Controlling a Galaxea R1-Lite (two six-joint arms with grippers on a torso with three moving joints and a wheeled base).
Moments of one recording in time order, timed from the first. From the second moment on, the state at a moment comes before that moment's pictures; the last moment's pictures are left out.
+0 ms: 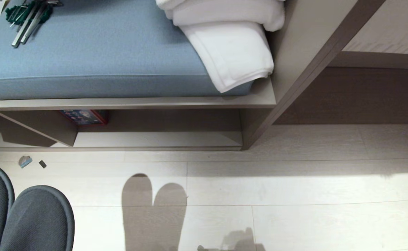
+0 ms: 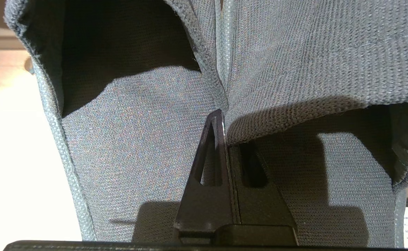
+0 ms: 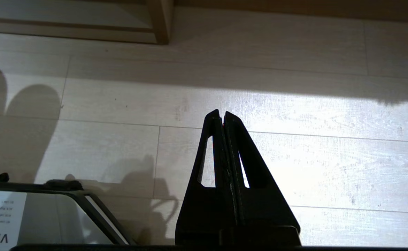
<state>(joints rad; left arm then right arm) 0.01 0.01 0.00 -0.01 0.00 -0.01 0.00 0.00 0.00 0.00 0.01 -0.02</state>
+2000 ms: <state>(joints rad) 0.01 0.00 0.00 -0.02 0.00 -0.01 0.00 0.00 0.00 0.00 0.01 -0.02</state>
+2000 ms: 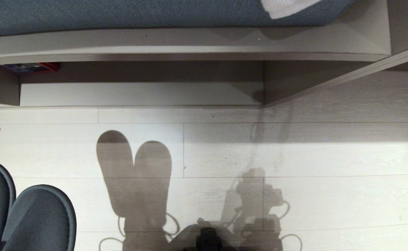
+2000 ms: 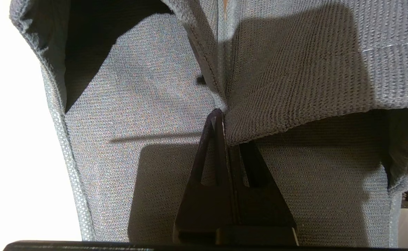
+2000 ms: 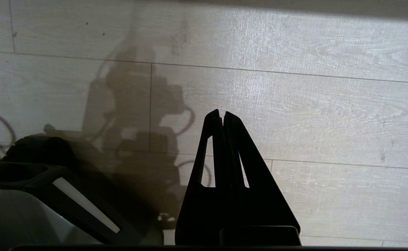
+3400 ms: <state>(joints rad) 0.00 0.23 -0.20 -0.03 -0.16 0.08 0.00 0.00 0.00 0.00 0.01 -0.02</state>
